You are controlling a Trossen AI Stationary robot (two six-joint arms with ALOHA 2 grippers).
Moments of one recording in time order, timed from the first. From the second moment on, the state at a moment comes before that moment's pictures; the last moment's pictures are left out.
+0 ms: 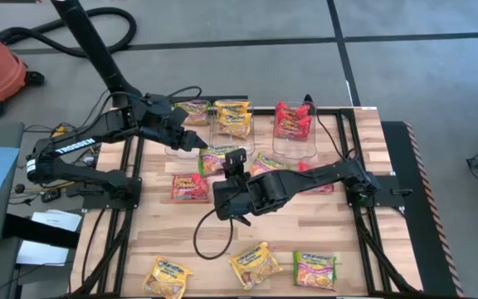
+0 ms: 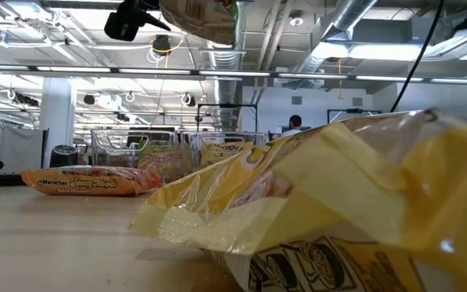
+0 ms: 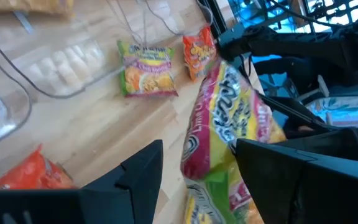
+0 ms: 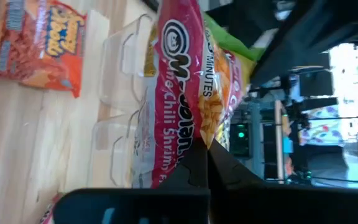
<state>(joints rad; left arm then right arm) 0.34 1.11 1.23 -0.68 0.24 -0.91 0.30 2.15 2.30 -1.11 1.02 -0.37</state>
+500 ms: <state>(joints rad) 0.33 1.11 1.23 -0.69 0.38 -0.92 0.27 2.15 2.30 -0.97 1.02 -0.50</state>
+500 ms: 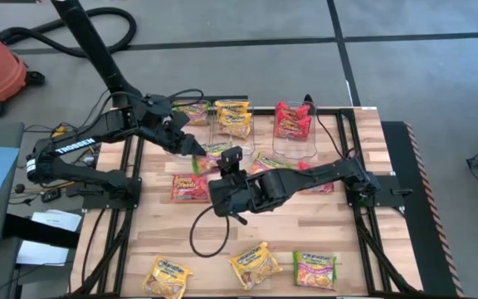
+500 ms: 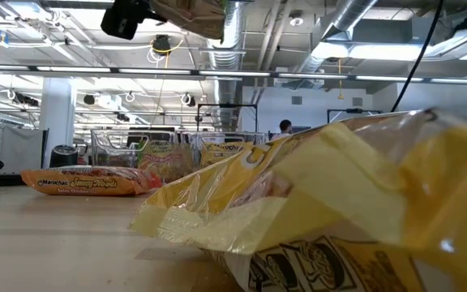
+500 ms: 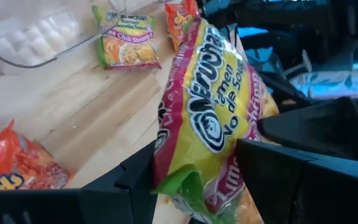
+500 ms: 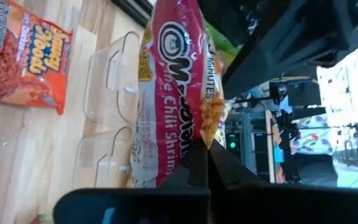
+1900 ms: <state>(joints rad) 0.35 1.11 1.23 -0.71 0.19 -0.30 0.25 2.05 2.31 -1.10 1.03 -0.41</state>
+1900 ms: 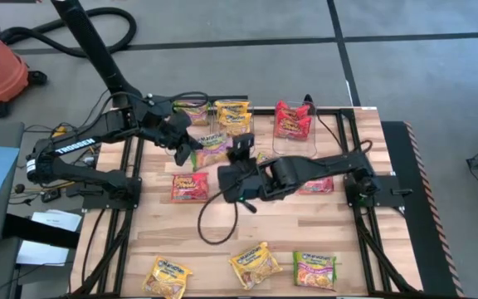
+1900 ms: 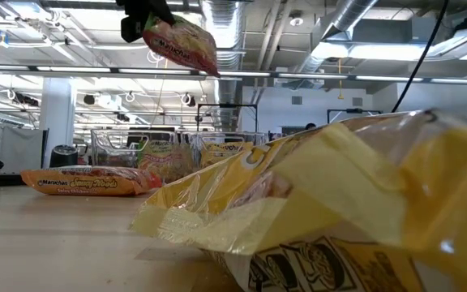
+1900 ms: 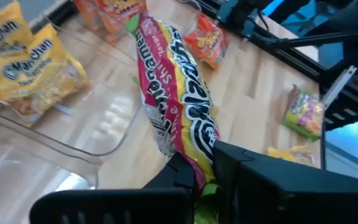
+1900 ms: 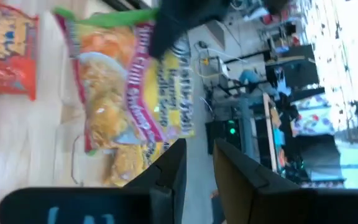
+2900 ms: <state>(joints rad) 0.76 1.11 1.10 -0.62 0.05 0.31 0.20 1.75 2.30 -1.57 1.02 0.03</state>
